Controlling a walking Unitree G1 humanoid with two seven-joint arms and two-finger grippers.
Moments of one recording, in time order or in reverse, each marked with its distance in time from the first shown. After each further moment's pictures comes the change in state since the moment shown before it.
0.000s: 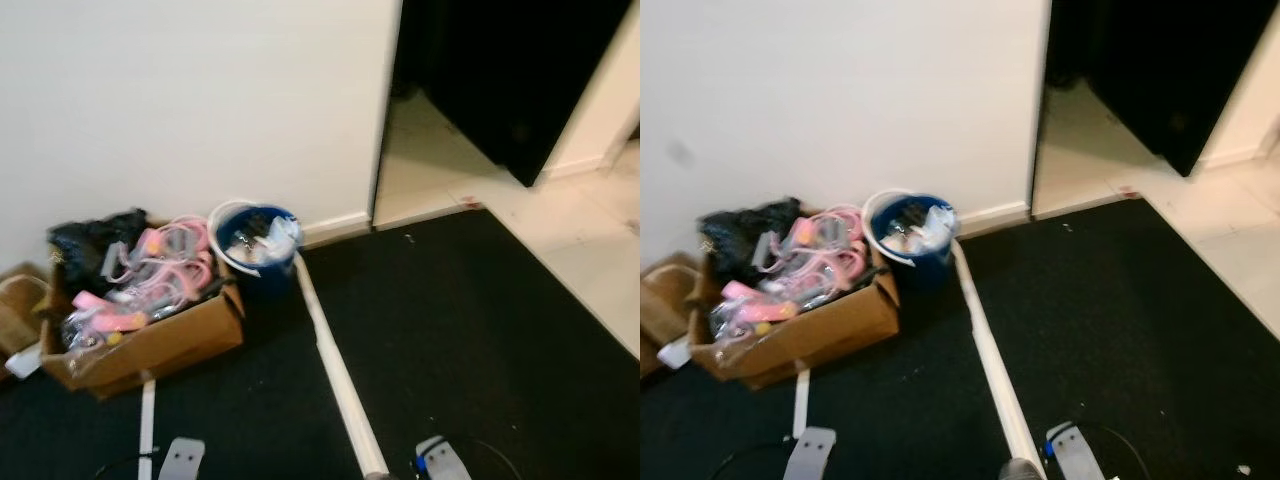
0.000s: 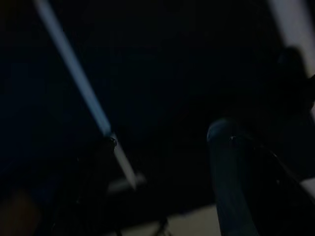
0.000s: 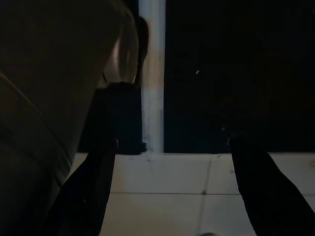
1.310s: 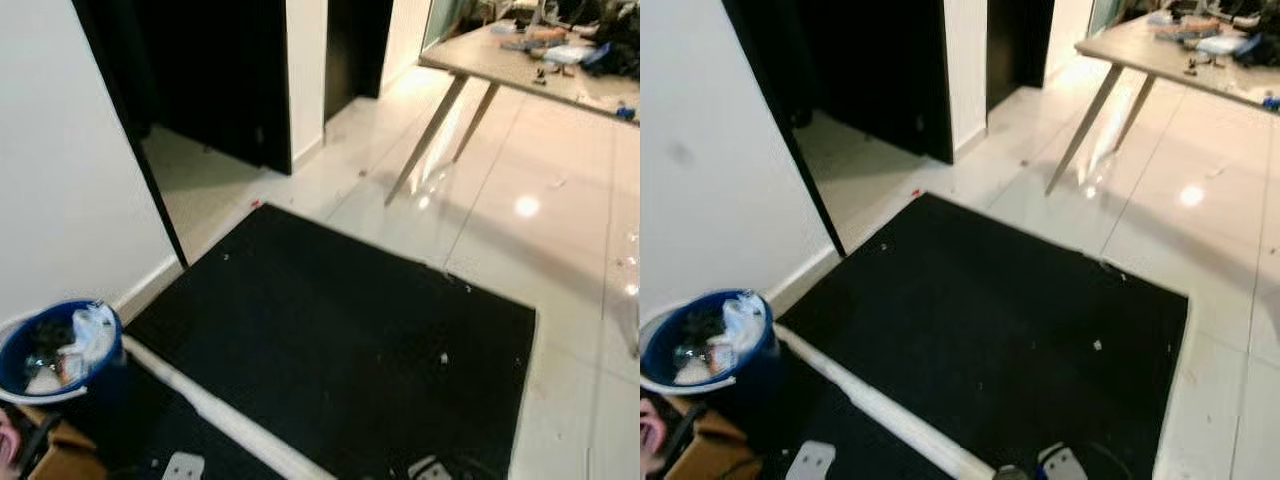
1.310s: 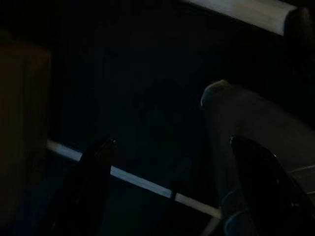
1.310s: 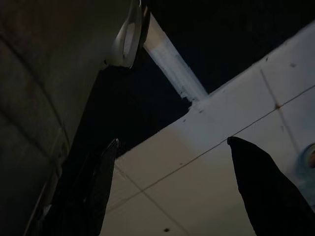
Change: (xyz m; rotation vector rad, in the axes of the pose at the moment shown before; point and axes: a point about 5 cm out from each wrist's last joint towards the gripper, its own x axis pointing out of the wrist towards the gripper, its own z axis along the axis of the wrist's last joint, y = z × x) left arm -0.003 -0.005 -0.021 0.031 0.070 0.010; right arm 0.000 -0.001 -0.003 -0.068 0.005 -0.007
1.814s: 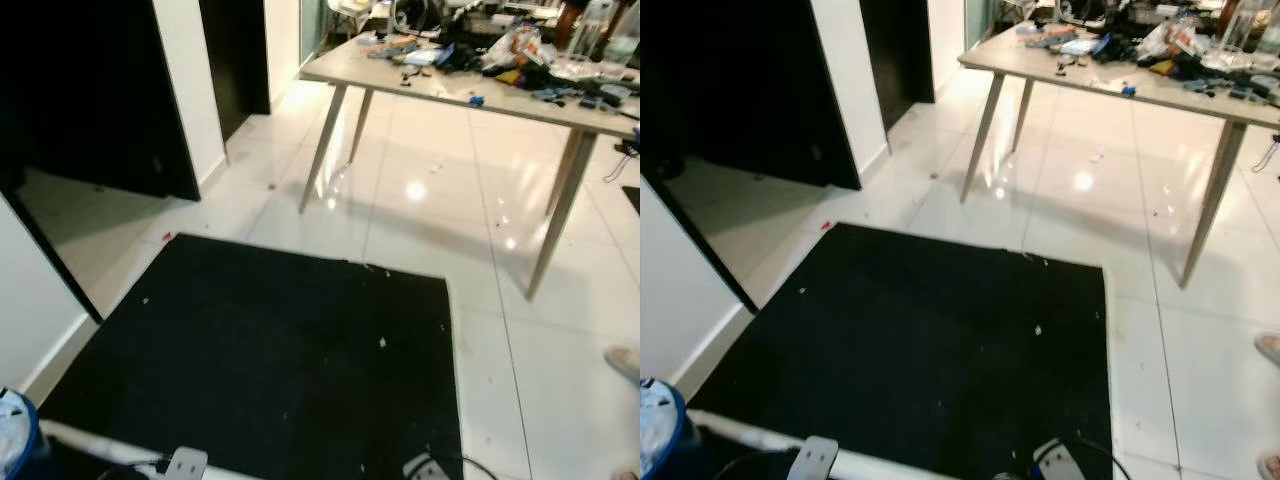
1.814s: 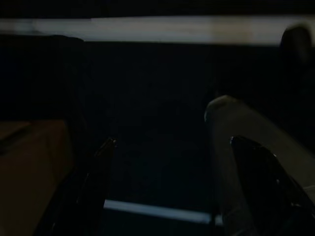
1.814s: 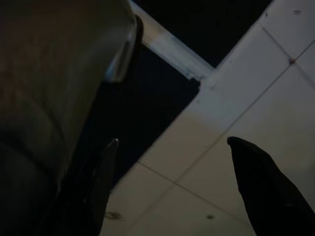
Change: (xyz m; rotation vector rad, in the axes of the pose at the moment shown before) left arm 0.000 0.002 0.002 -0.001 -0.010 -0.001; right arm 0.000 -0.003 0.012 -0.028 -0.028 0.001
